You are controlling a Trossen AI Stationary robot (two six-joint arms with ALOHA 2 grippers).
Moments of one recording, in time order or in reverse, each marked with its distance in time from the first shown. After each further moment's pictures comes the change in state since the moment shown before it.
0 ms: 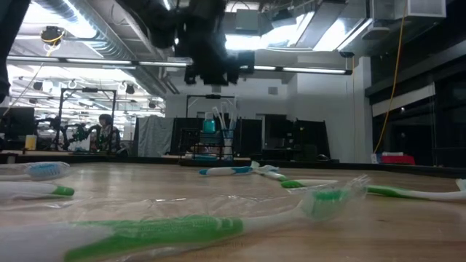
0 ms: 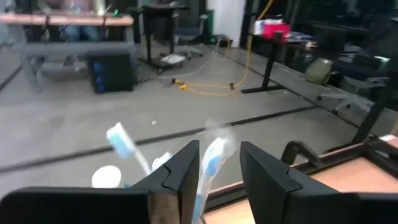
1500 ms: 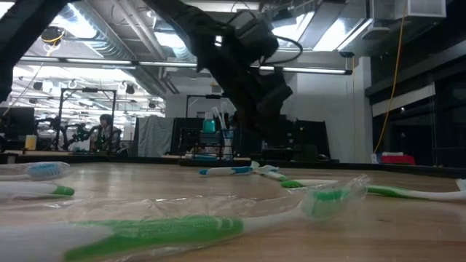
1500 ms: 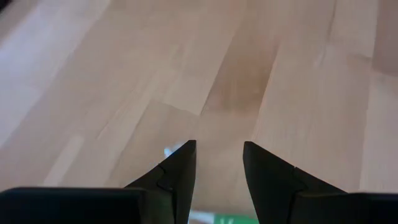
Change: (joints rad) left arm -0.128 0.301 0.314 -0.623 0.728 0.081; right arm 0.001 0.000 0.000 0.019 -0.019 -0.060
